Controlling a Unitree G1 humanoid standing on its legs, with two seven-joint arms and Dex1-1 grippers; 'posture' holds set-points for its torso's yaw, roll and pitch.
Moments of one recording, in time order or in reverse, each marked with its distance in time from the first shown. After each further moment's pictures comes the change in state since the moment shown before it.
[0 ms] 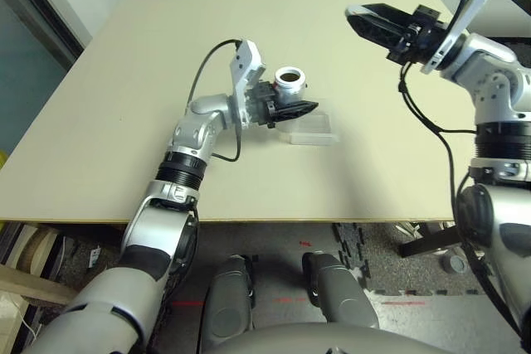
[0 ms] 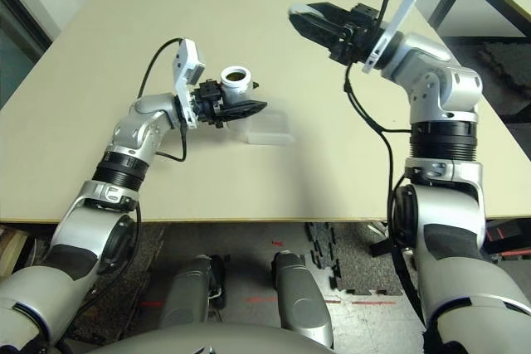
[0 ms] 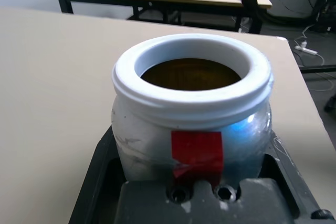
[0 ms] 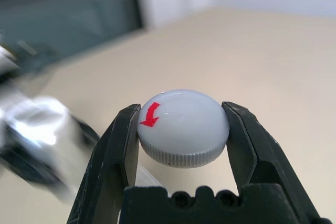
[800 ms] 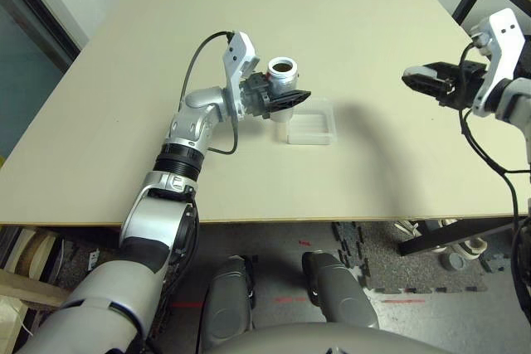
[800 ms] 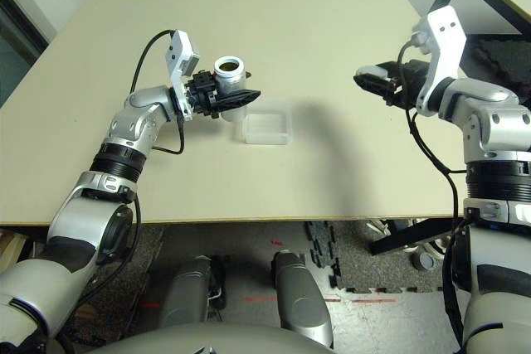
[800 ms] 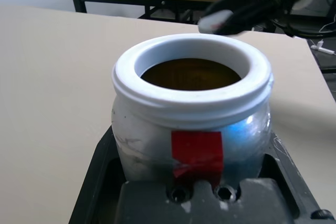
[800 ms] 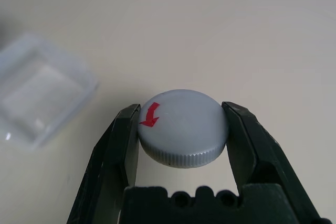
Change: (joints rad) left arm -0.034 -0.002 0.013 0.103 0.023 -0.063 0.023; right arm 0.218 -0.176 0.091 -0.059 -0.145 0.056 -0.073
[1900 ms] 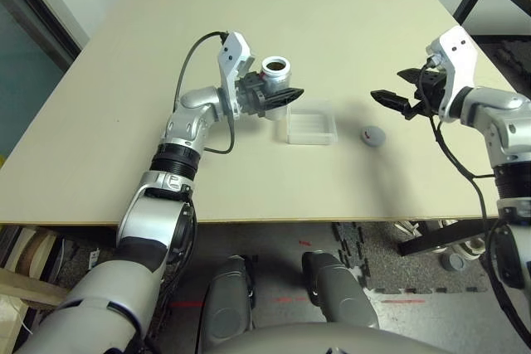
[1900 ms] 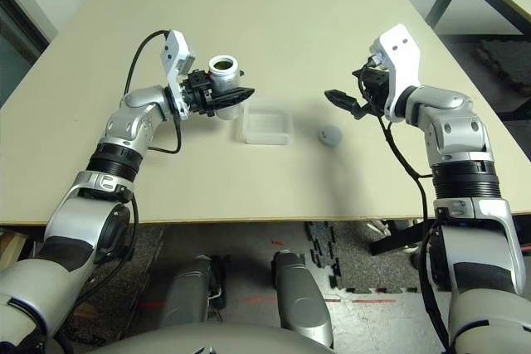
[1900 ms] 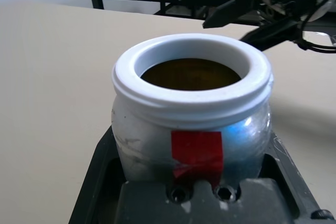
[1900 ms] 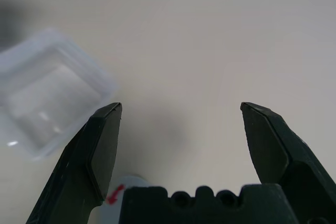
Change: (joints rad) left arm -0.015 0.015 0.014 0.019 0.020 -0.018 0.038; right arm -0.028 0.092 0.035 0.063 -0.068 -0.191 0.073
